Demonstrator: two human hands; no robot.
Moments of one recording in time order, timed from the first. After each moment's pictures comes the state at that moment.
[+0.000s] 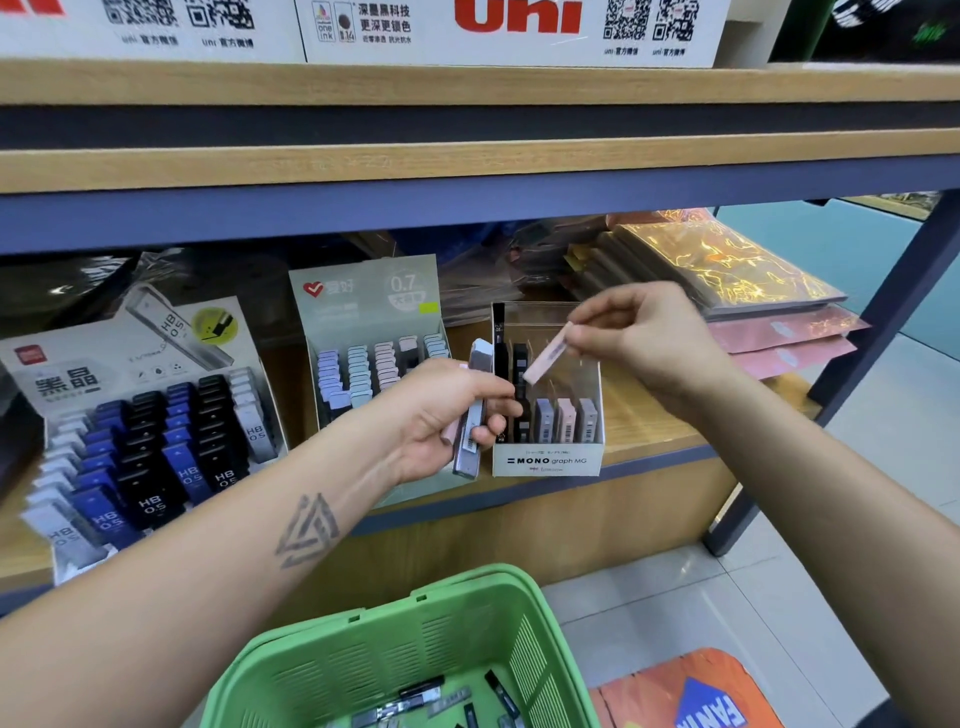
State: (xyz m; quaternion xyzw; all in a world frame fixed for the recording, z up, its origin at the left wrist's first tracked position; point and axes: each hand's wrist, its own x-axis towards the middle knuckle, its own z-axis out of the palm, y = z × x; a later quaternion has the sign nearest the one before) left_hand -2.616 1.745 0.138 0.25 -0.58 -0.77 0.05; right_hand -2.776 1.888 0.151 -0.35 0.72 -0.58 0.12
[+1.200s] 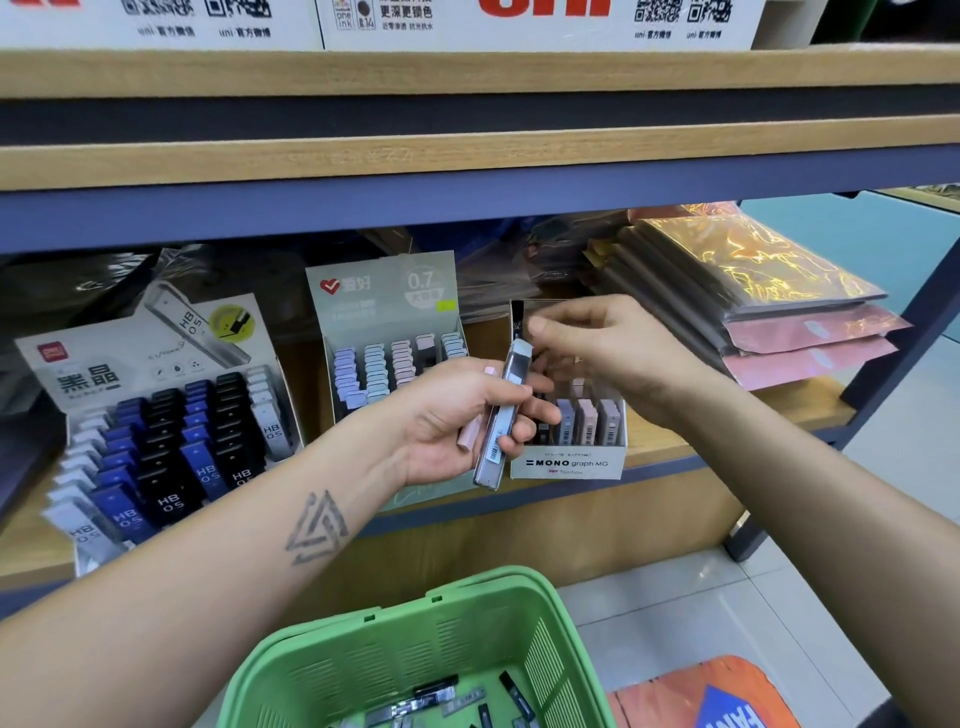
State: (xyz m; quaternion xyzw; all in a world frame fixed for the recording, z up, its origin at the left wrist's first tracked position) left_hand -2.608 1.741 0.144 0.20 -0.56 -0.80 -0.01; right_hand -2.757 1.856 0.146 -0.40 0.72 -0.53 0.20
